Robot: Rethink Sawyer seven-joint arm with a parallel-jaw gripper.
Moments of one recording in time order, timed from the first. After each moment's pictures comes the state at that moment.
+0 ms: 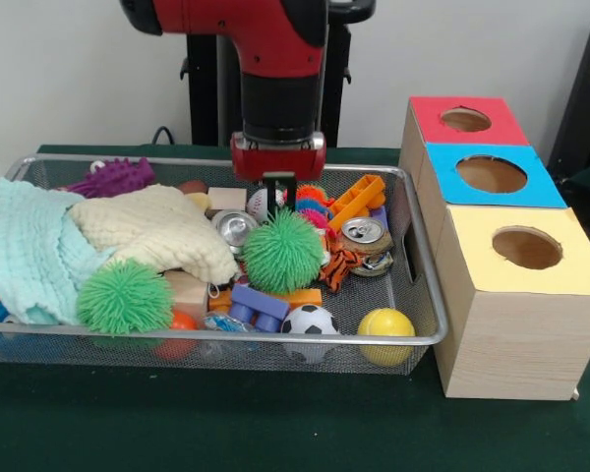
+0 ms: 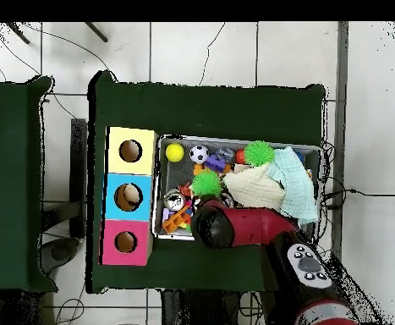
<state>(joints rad) -0.45 -0.62 0.17 1.86 -0.40 0.22 1.73</state>
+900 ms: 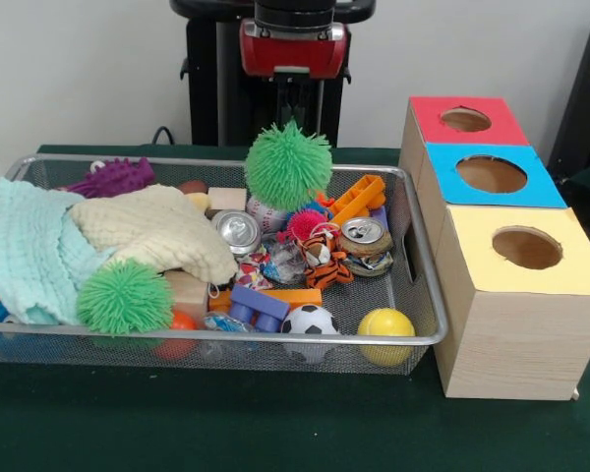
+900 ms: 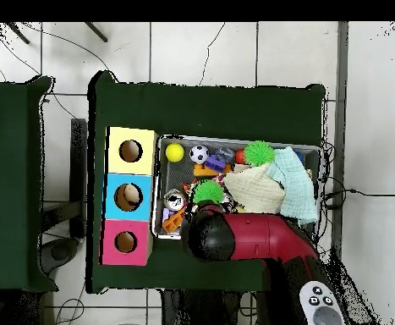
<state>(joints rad) -0.46 -0.89 0.22 1.95 -0.34 0.45 1.73</state>
